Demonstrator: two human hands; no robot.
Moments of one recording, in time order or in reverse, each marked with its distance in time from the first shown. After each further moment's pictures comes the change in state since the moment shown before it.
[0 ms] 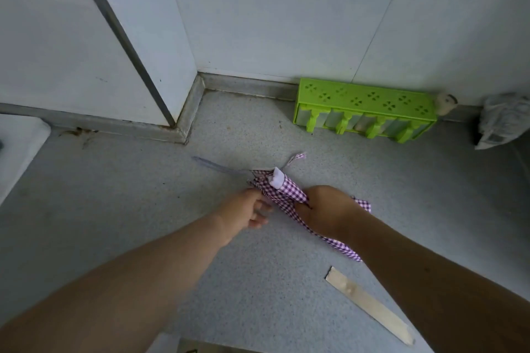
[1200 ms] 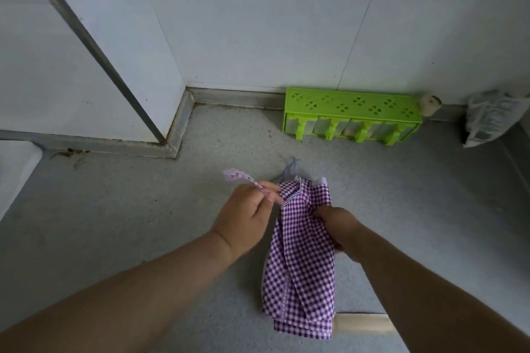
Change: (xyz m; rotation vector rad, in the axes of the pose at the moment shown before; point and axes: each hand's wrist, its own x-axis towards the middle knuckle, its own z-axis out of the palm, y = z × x) left_hand -0.026 0.028 0.019 0.554 0.232 0.795; right_hand 0.005 0.049 0.029 1.054 -0.060 0.616
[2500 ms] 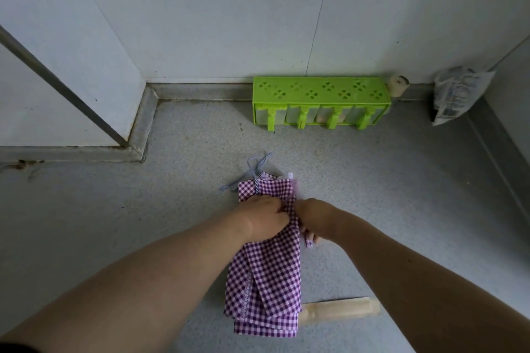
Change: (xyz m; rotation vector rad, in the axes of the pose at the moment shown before) left_hand 0.049 0.034 0.059 0.399 -0.791 -0.363; right_hand 0.016 0.003 -0.016 -0.508 -0.104 -0.119
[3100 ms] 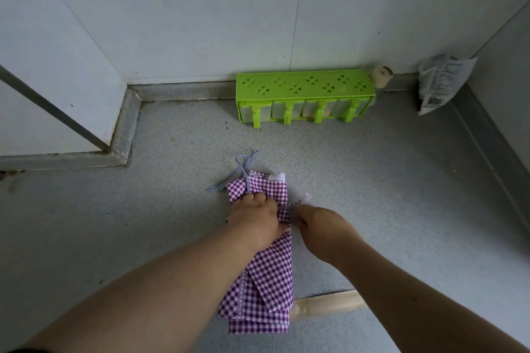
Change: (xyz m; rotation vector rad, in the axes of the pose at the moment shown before) left_hand 0.011 0.020 0.030 0.414 0.129 -0.033; right_hand -0.010 0.059 0.019 -0.414 0.377 -0.268
